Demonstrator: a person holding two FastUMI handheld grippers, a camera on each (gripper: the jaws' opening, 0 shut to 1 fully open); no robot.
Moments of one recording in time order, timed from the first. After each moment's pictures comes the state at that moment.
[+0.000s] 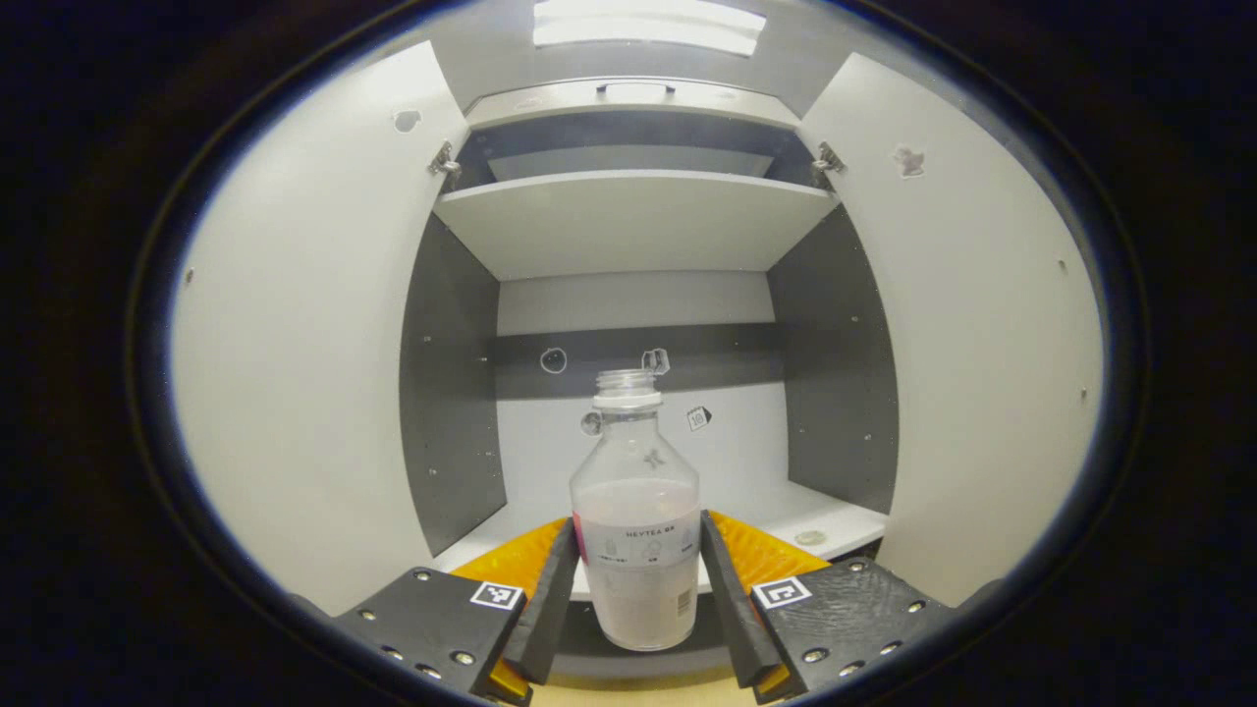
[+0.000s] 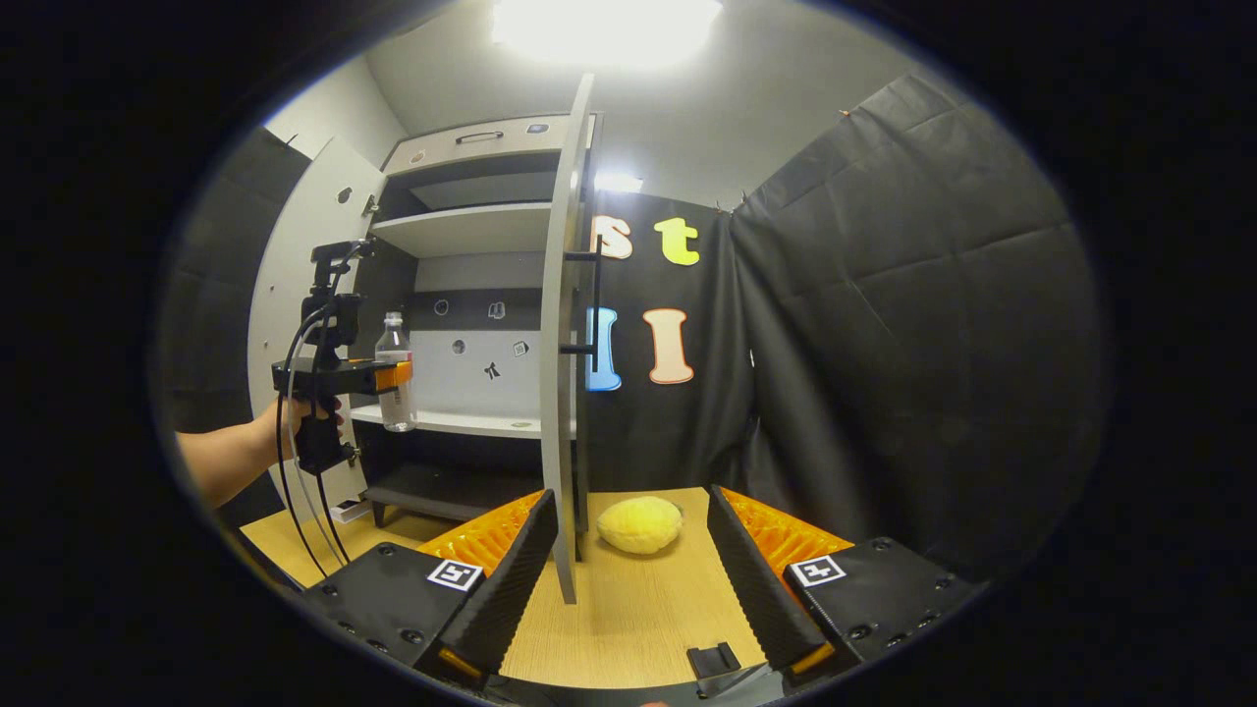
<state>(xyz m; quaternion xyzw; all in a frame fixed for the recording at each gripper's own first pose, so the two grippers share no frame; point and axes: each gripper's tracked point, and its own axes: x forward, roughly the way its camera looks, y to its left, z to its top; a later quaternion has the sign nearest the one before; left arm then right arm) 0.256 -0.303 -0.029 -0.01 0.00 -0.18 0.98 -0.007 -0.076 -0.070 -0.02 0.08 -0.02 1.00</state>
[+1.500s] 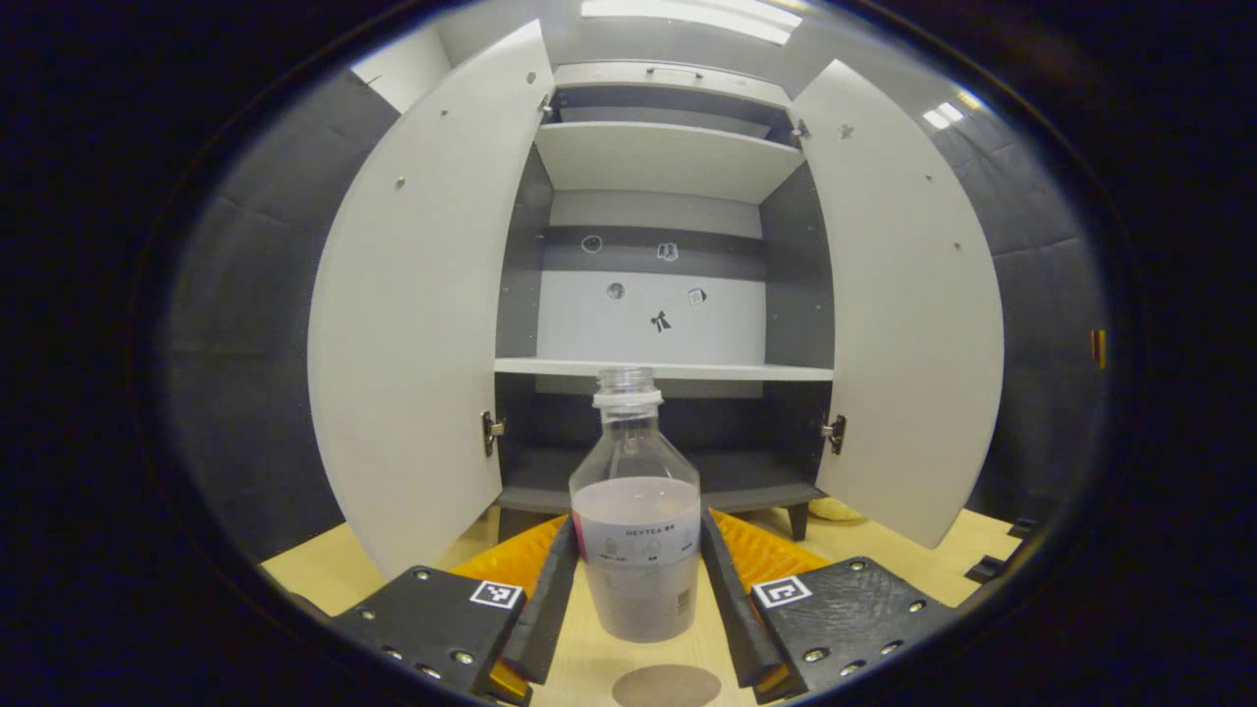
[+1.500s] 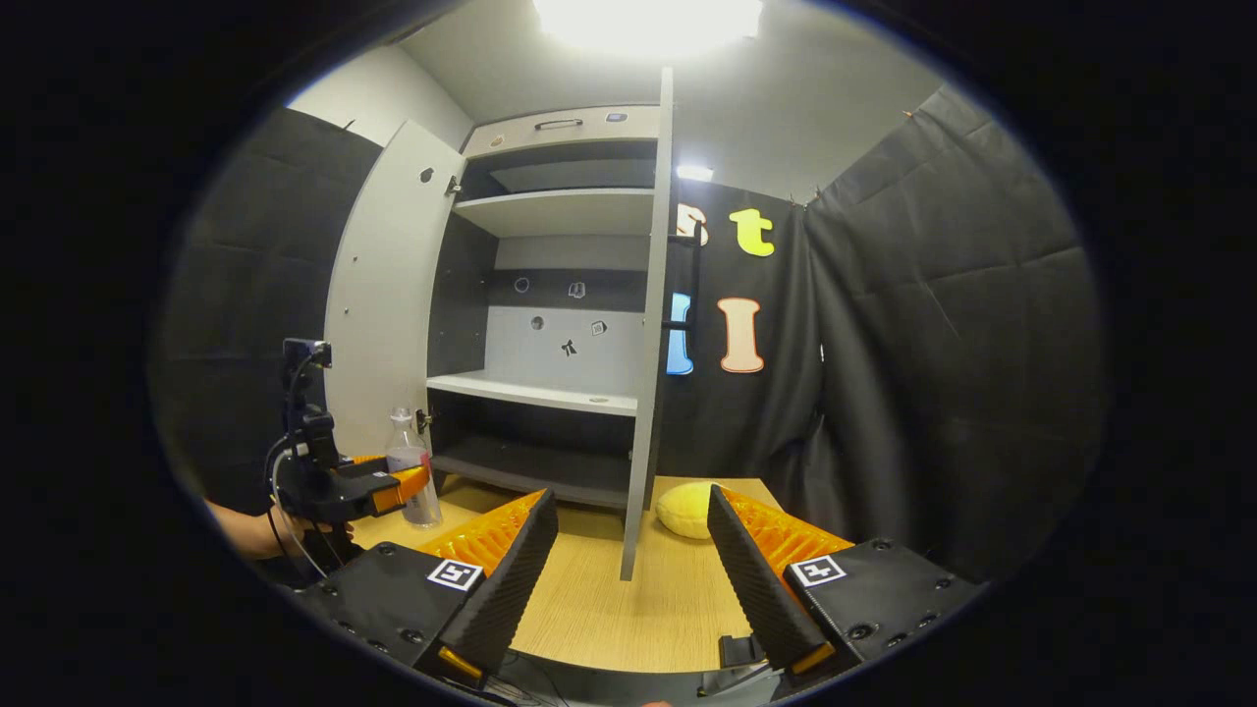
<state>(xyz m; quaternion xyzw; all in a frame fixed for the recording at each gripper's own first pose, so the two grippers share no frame) 0.078 -0.238 -0.210 -0.05 0.08 -0.18 0.98 -0.032 -0.025 -0.089 -0.05 0.11 0.08 0.99</state>
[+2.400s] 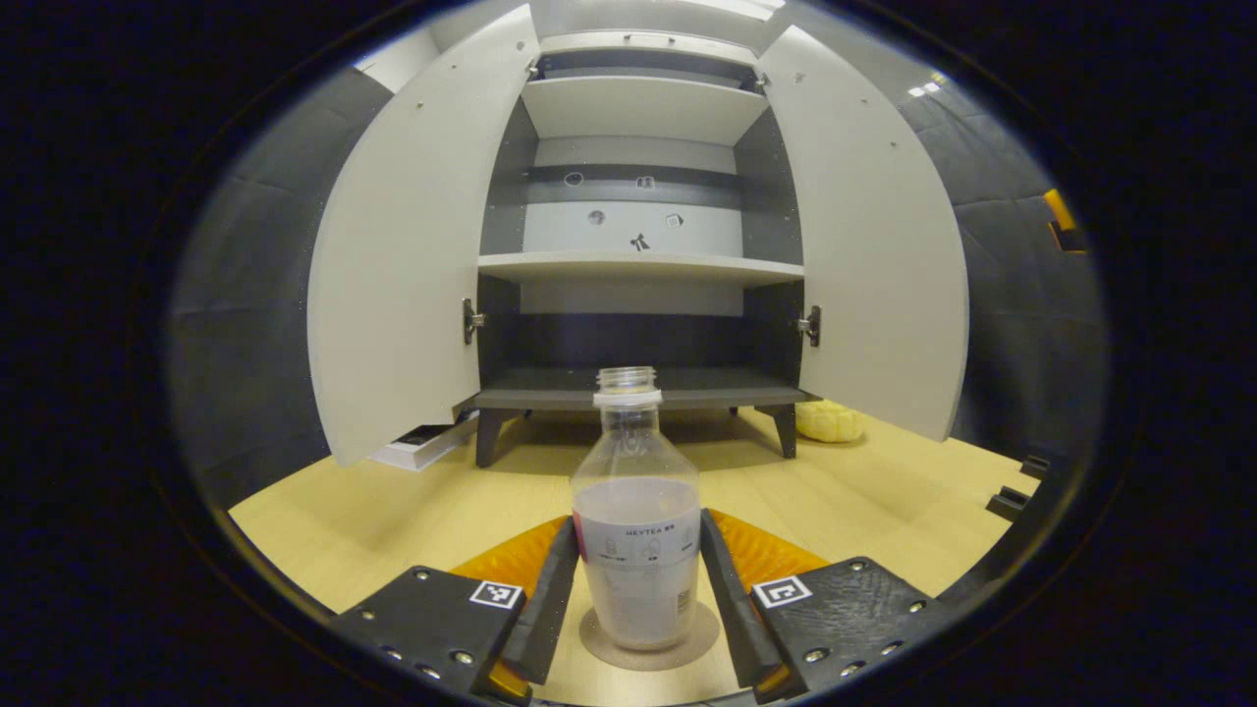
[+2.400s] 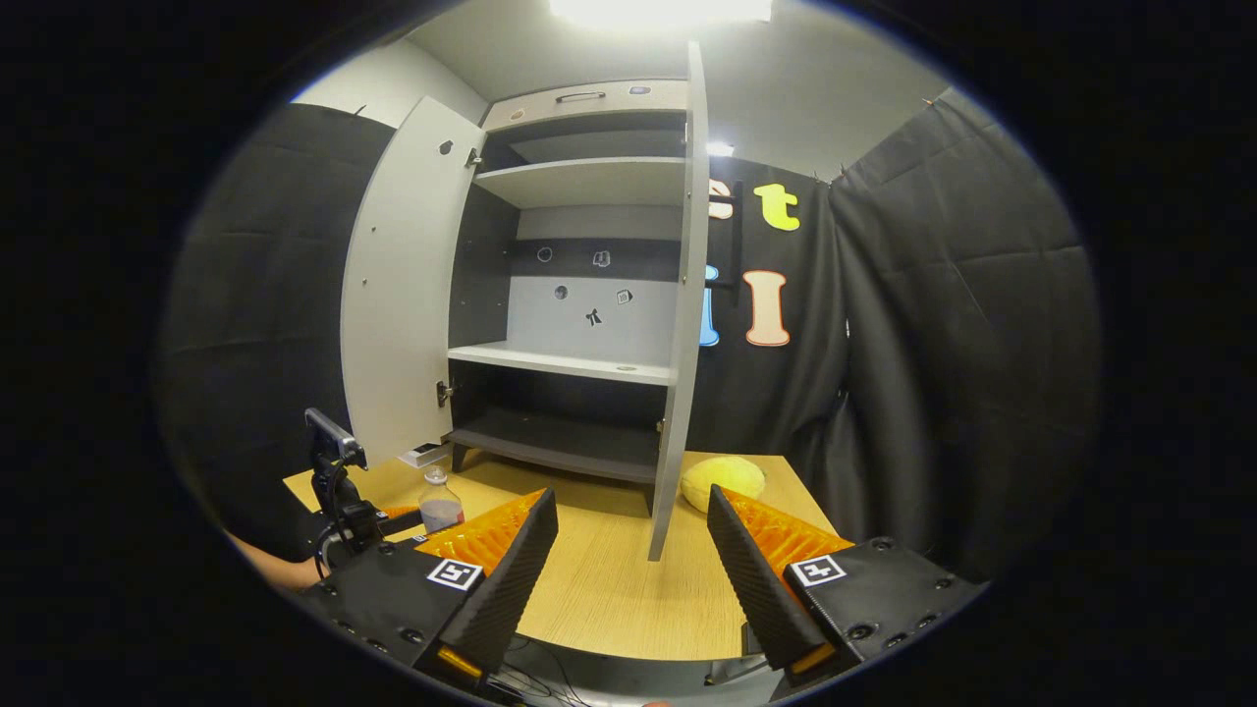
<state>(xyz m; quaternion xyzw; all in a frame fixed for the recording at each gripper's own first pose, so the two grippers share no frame) 0.024 -0.259 -0.323 -0.02 0.15 -0.20 0.97 -0.031 -0.002 -0.117 -0.05 0.15 0.11 0.98</state>
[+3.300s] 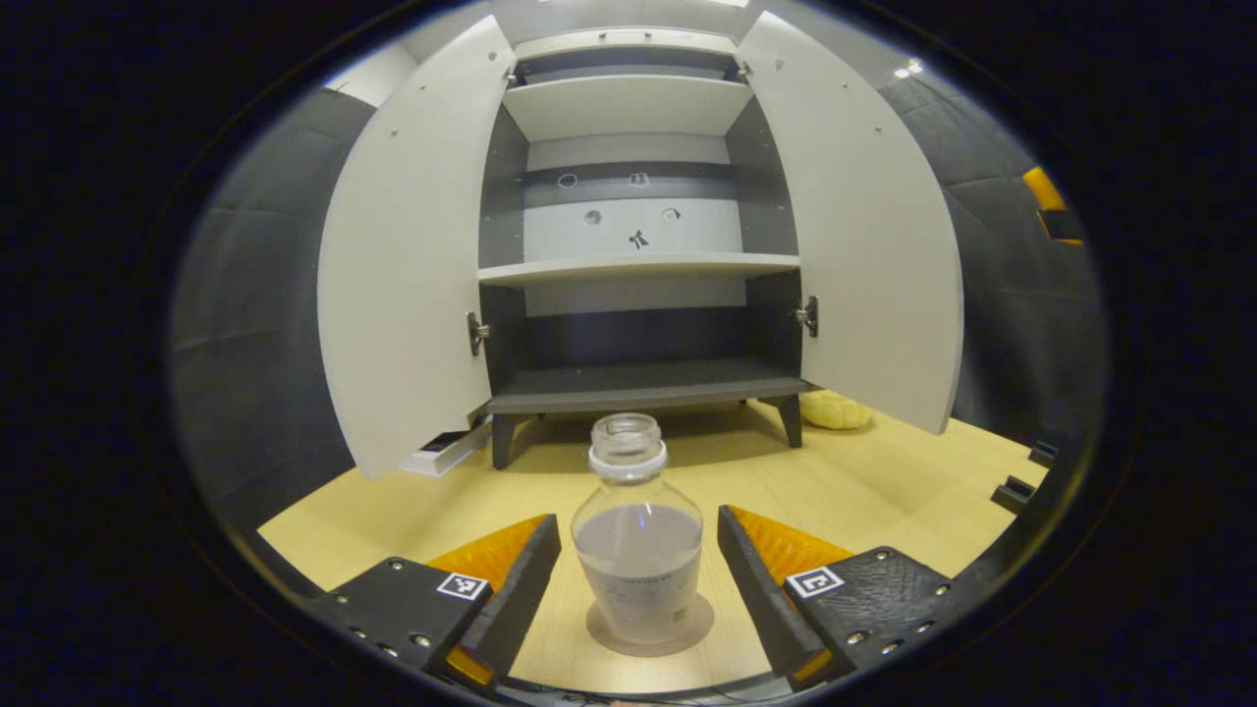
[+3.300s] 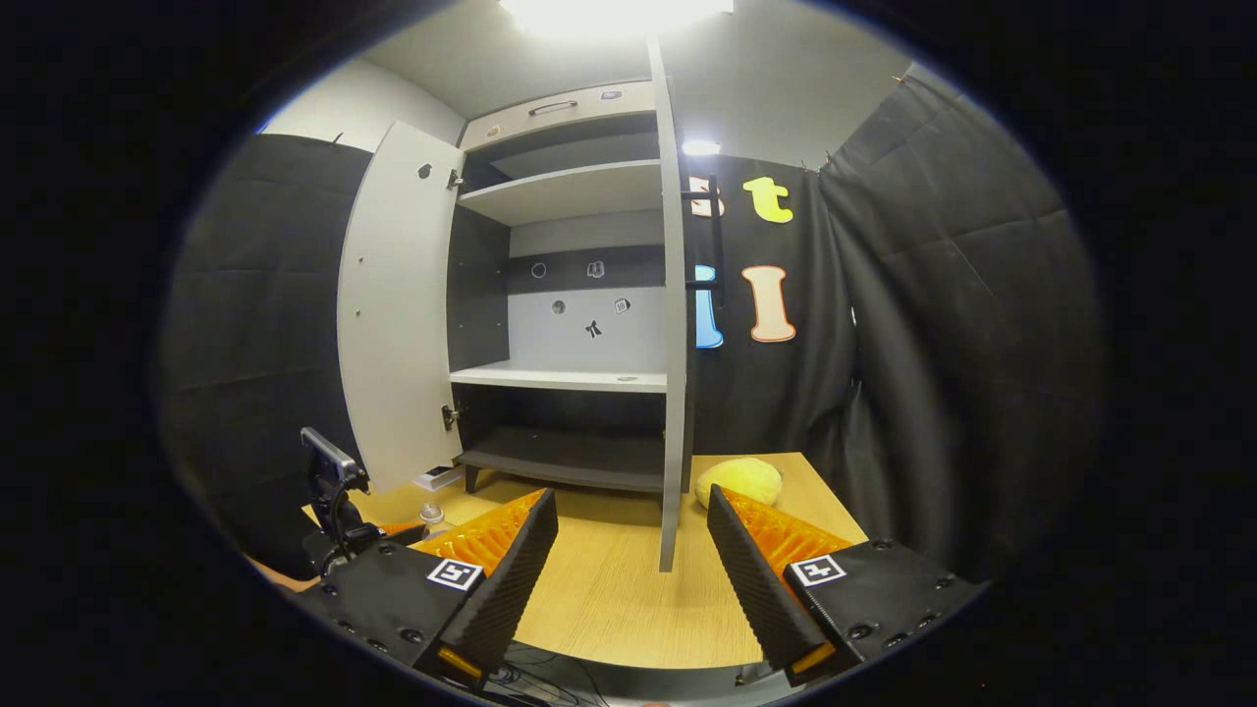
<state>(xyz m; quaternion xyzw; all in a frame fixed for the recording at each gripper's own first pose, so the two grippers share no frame) 0.014 -0.255 -0.288 0.01 0.16 -0.18 0.97 -0.012 -0.008 -0.109 0.00 0.14 0.12 0.98</state>
